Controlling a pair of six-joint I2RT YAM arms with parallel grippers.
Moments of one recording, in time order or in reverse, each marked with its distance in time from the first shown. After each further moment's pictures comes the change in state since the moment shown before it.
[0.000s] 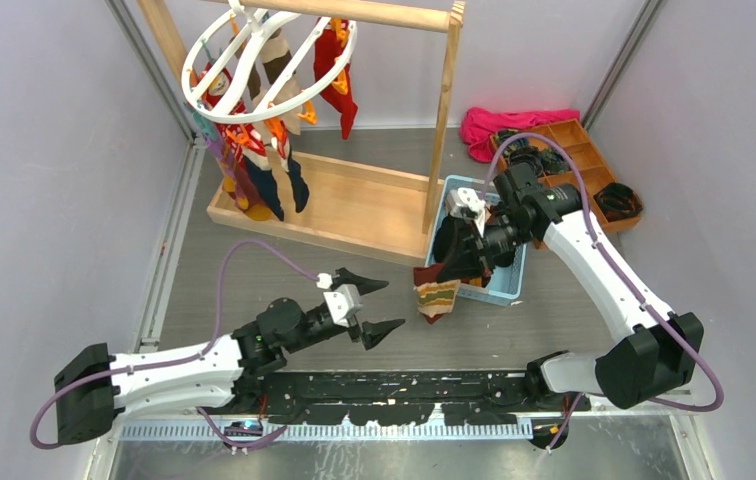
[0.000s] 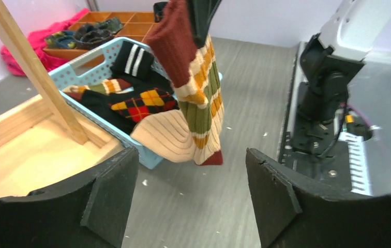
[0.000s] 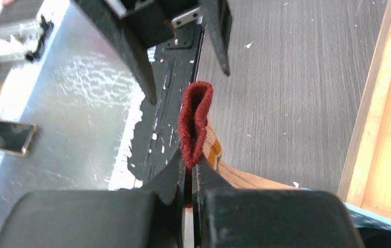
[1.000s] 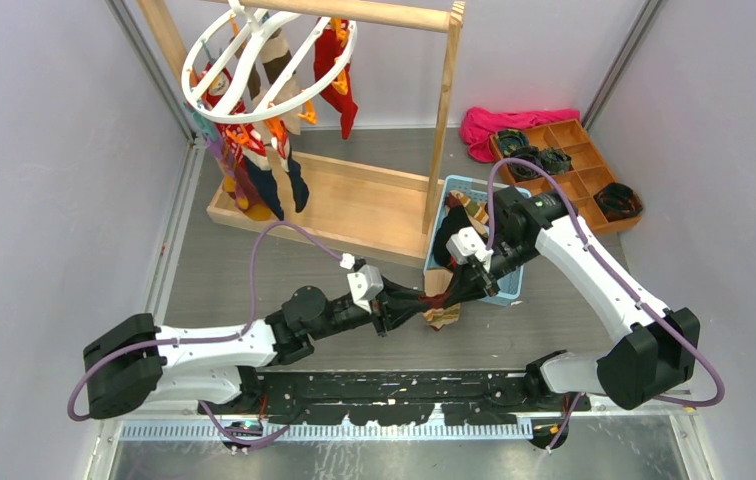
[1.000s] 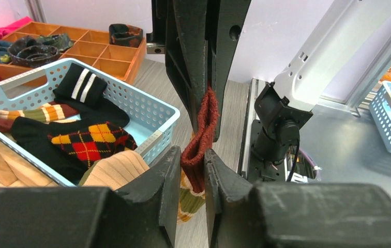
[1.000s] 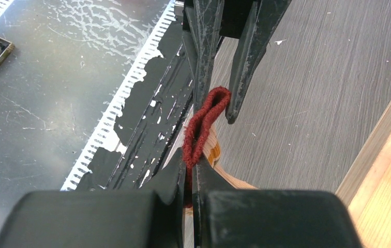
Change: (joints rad) left arm 0.000 0.267 0.092 0.268 0.106 -0.244; right arm 0.064 0.000 -0.051 -0.354 0.061 -0.725
